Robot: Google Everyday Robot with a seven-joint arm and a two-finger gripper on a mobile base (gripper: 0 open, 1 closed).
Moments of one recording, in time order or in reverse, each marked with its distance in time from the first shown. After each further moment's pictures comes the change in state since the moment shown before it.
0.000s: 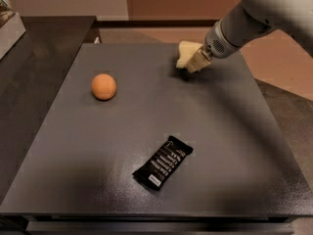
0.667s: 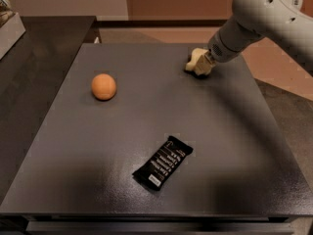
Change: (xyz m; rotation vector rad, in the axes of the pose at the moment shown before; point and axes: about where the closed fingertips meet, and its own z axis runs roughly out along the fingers) arm 0.037 -0.044 0.030 0.107 0.118 0.201
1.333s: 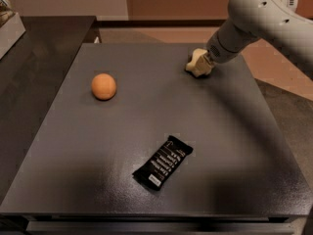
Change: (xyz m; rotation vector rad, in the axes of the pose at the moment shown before) arm 0.003 -0.004 0.007 0.025 0.025 0.010
